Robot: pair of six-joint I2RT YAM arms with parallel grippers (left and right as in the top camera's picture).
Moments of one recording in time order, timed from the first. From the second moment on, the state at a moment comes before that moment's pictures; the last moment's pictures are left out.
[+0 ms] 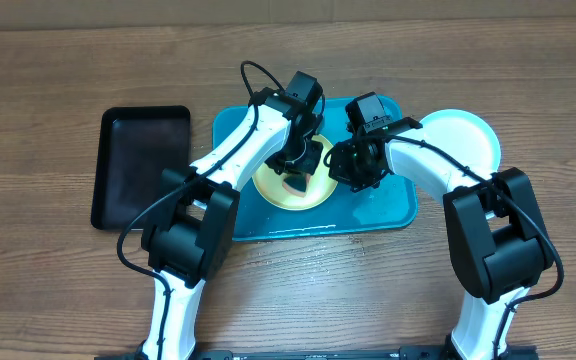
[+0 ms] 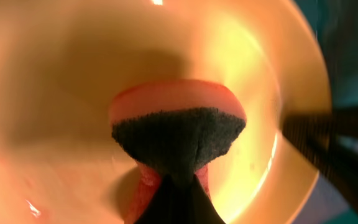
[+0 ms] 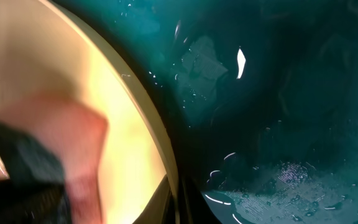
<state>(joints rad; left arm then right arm) -0.50 2.20 1.72 -1.00 0.18 -0.14 0.37 2.01 1.30 -0.62 -0.28 0.62</state>
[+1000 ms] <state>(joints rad) -0.50 2.20 1.73 -0.83 -0.37 -0.13 0.37 2.01 1.30 -0.62 -0.29 0.63</state>
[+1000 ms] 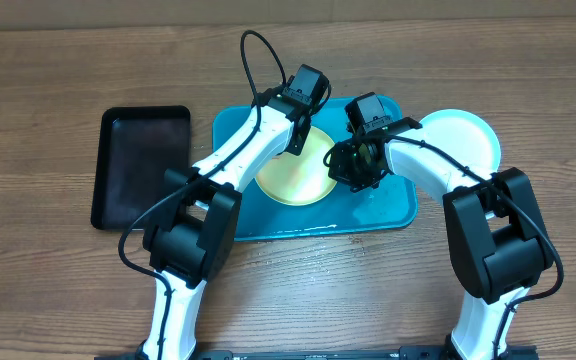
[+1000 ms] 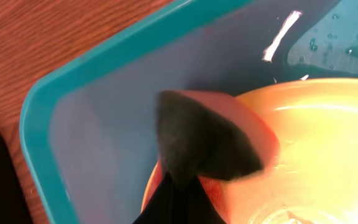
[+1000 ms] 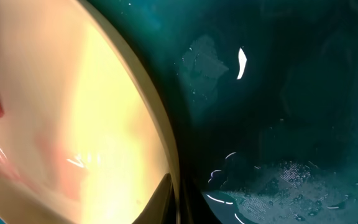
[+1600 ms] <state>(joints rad) -0.35 2.21 2.24 -1.32 -0.10 -0.25 0.37 2.00 1.31 -0.68 -0.27 0.56</state>
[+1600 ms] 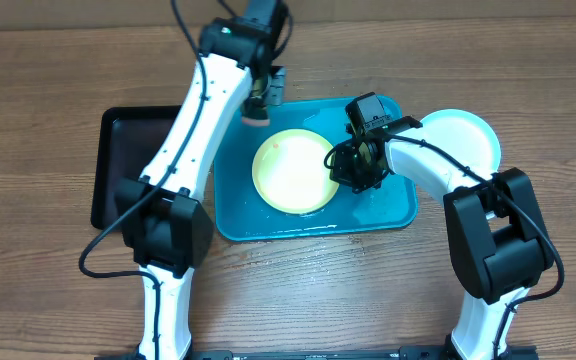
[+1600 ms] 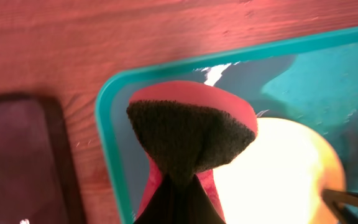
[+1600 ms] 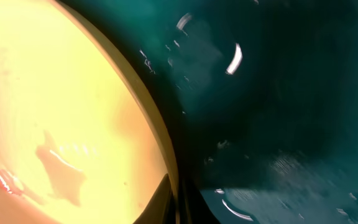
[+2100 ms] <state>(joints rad) -0.33 2.21 2.14 -1.33 -0.05 -0.26 0.50 1.70 1.31 -0.89 0.29 0.52</state>
